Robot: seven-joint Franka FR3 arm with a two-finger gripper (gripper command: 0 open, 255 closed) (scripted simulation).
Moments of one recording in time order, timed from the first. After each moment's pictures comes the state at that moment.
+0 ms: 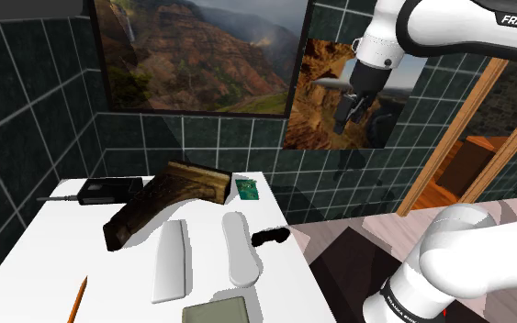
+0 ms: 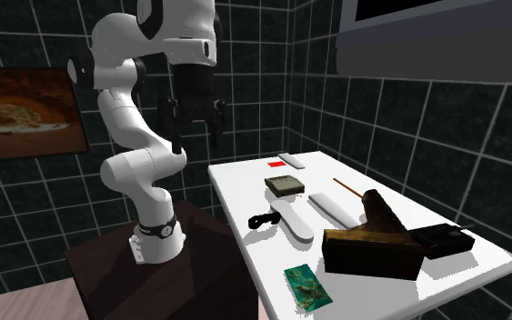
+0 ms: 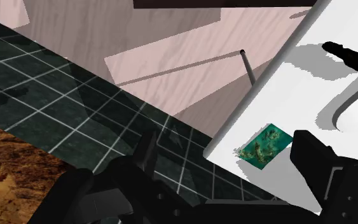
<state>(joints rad) -0.02 -0.83 0.04 -2.34 -0.10 1.63 -0.02</state>
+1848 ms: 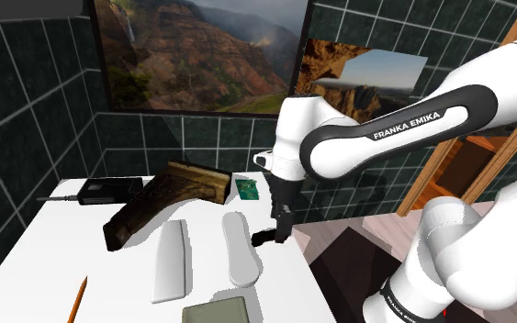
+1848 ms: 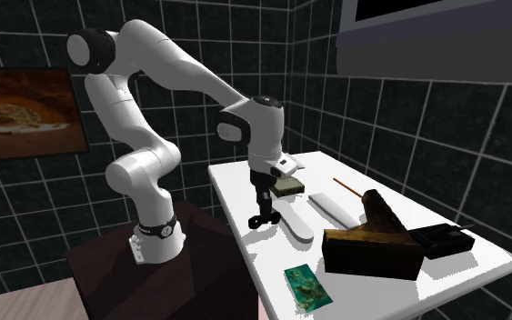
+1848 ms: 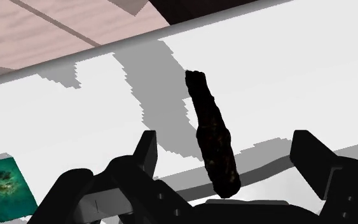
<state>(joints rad) 0.39 -0.43 0.07 -2.67 0.18 2.17 -0.50</state>
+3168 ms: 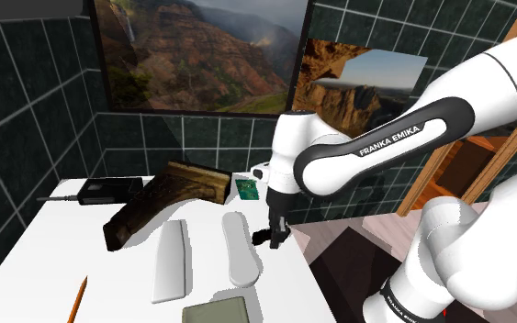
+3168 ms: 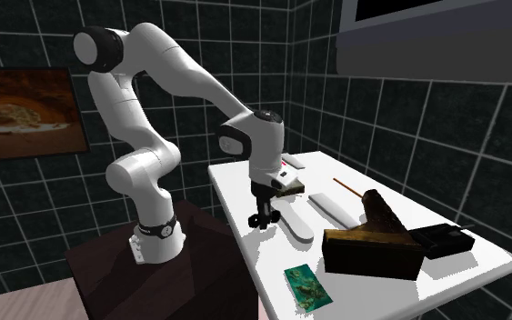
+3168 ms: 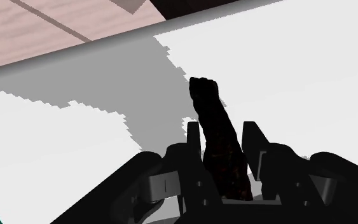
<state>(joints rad) 0.40 -0.36 0.07 -2.71 0.20 2.28 -0.53</state>
